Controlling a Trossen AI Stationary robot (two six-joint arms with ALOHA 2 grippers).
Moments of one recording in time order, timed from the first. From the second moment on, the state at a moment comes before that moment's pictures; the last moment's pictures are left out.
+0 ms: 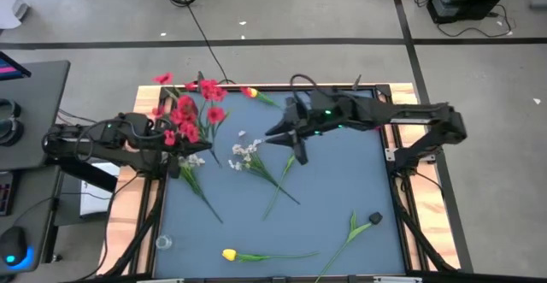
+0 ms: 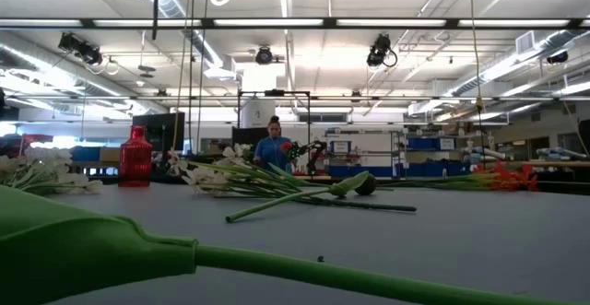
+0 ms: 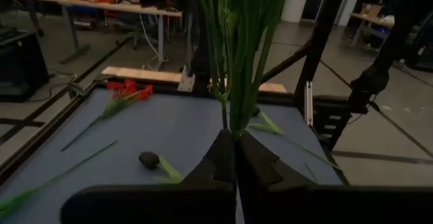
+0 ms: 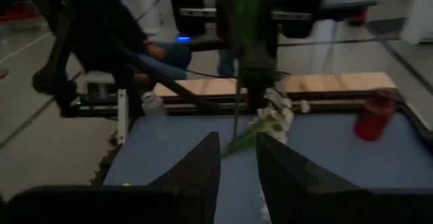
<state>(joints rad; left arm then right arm) -0.11 0.55 0.77 -0.36 -0.07 -0.14 -0.04 1.51 1.51 -0.33 -0.20 0.09</state>
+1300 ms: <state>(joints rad) -0.11 0.56 0.75 -0.50 -0.08 -0.19 0.13 0.78 0.84 -0.14 0.12 0.28</state>
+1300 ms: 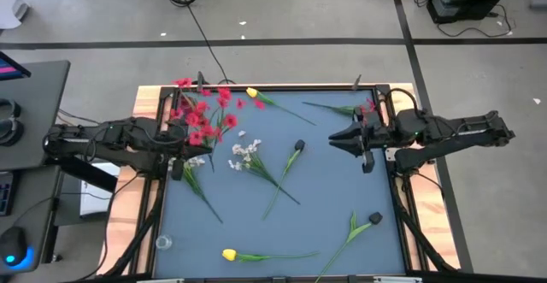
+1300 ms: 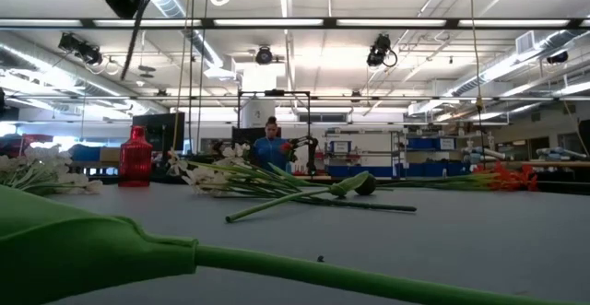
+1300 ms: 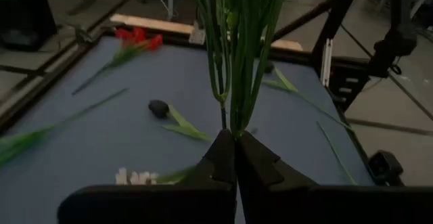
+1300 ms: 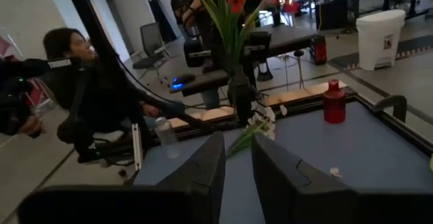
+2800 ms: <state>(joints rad) -1.03 0.52 0.75 -0.38 0.25 0.04 0.12 0.78 0.84 -0.14 0.13 0.28</state>
